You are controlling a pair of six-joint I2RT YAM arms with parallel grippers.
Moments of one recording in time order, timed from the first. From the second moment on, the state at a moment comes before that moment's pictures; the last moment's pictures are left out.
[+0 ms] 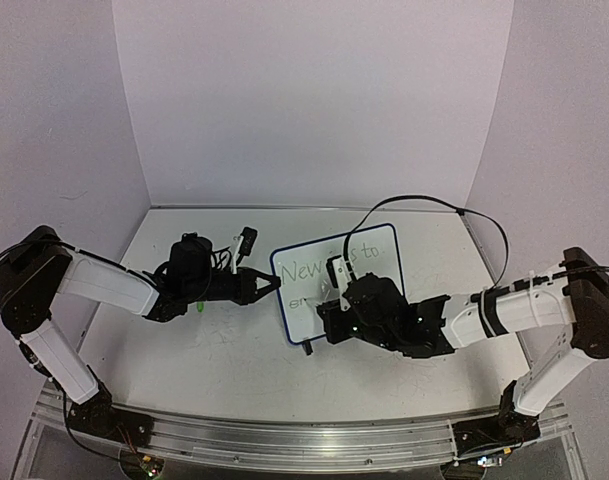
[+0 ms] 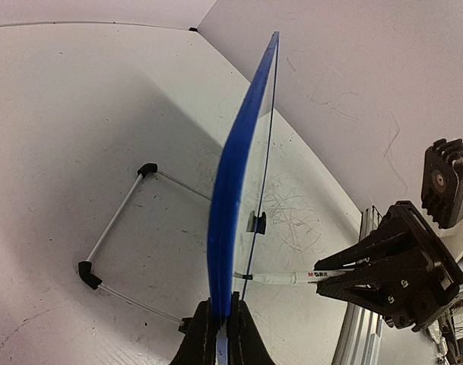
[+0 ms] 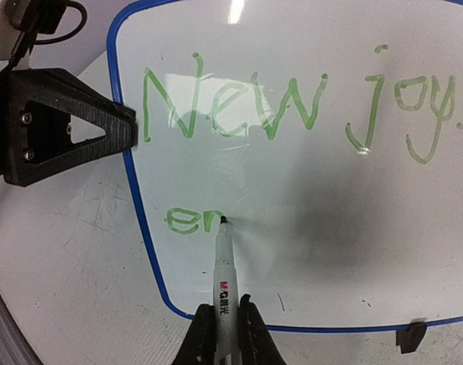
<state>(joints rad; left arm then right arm) -0.73 1.62 0.70 0.61 0.45 -0.50 1.11 1.59 0.83 0.18 0.37 0.49</state>
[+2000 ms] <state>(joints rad) -0.73 1.62 0.70 0.60 0.45 -0.50 1.11 1.58 0.84 0.17 0.40 0.51</state>
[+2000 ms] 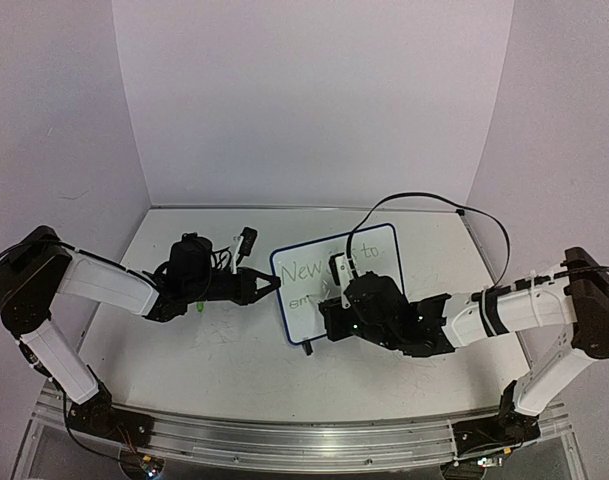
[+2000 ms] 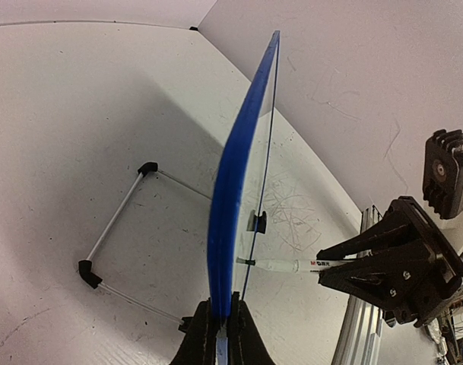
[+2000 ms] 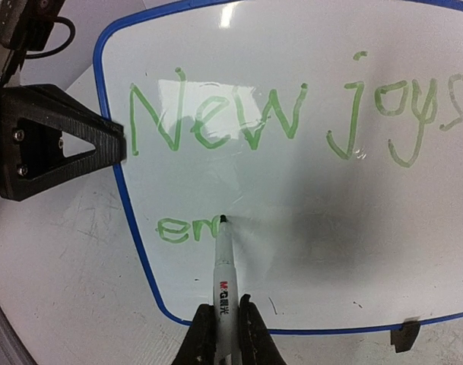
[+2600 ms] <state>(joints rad) -0.73 1.62 0.70 0.60 0.45 -0.50 1.11 1.57 0.81 0.16 0.38 0.54</state>
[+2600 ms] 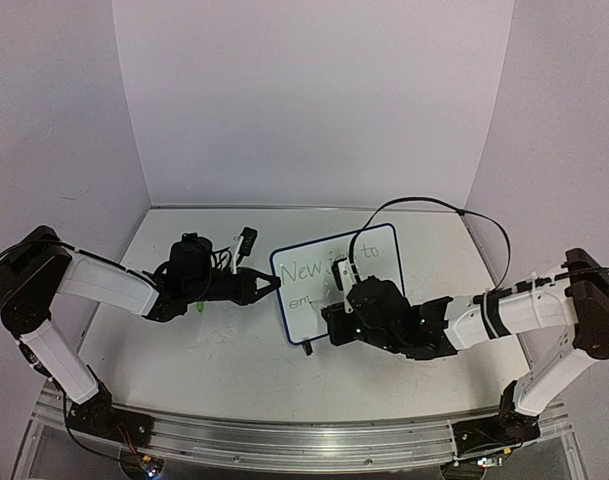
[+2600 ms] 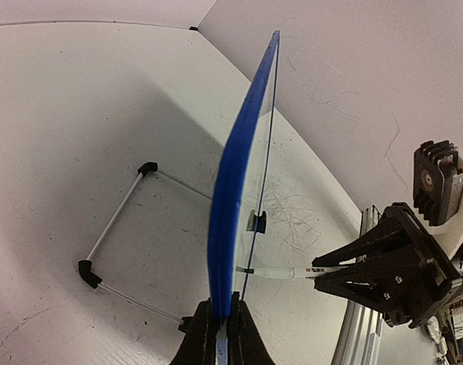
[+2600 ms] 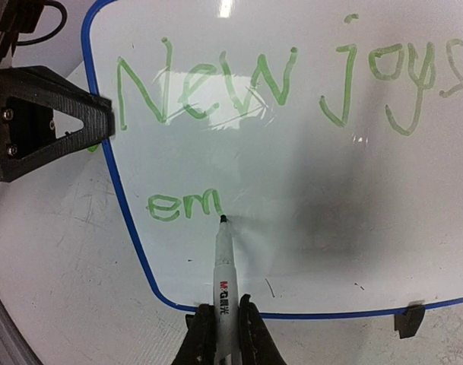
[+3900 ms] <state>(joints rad) -0.73 1.62 0.70 0.60 0.45 -0.50 1.08 1.57 0.85 0.19 0.38 0.47</state>
